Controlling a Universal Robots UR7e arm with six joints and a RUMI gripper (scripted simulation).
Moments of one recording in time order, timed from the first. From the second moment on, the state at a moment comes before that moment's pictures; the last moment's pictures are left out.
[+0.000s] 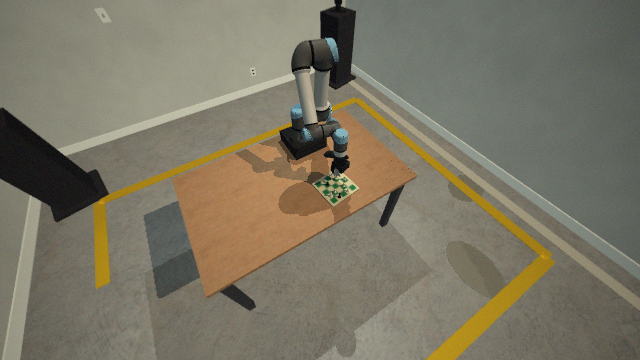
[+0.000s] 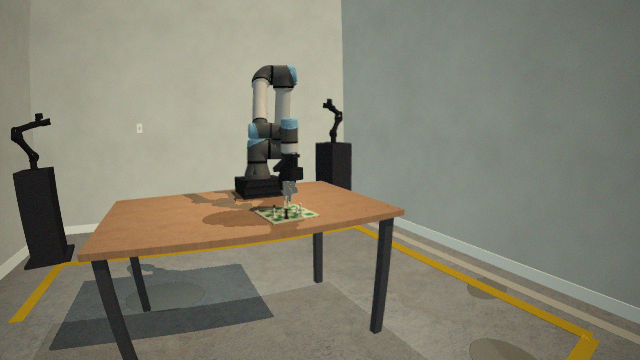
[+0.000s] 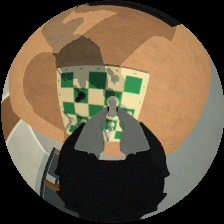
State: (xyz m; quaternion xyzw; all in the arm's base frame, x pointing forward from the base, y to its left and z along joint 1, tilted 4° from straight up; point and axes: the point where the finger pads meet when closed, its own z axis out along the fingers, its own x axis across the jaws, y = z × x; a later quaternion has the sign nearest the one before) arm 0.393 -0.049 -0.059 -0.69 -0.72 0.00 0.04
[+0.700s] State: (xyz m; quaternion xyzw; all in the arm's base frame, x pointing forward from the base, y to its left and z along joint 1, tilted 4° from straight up) arm 0.398 -0.053 0.024 -0.69 -0.72 0.00 0.04
